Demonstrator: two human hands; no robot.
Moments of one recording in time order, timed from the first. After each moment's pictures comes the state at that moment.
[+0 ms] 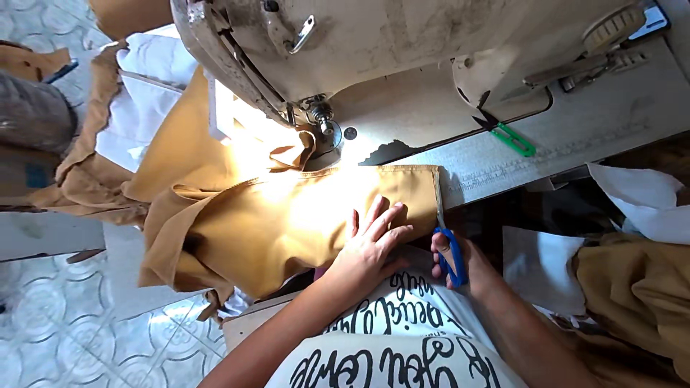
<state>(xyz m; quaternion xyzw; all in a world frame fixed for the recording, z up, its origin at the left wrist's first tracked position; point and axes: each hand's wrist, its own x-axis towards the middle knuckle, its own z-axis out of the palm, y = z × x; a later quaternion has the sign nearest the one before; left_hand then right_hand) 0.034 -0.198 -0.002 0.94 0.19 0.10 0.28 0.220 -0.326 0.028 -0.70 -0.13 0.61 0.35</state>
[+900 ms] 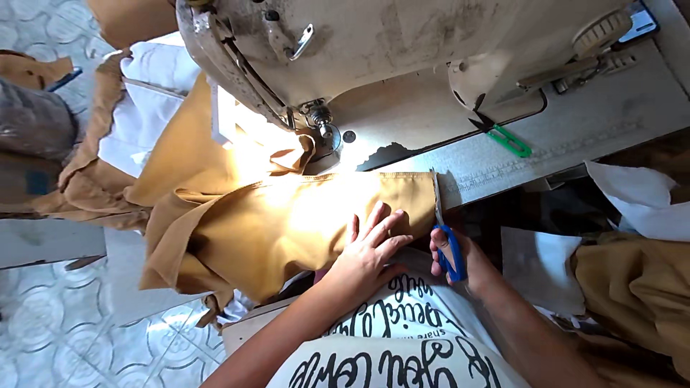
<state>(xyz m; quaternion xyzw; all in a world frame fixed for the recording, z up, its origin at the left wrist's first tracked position) 0.029 -0.199 0.000 0.94 0.17 0.08 0.29 0.222 -0.321 0.026 -0.68 -0.11 0.61 0.39</state>
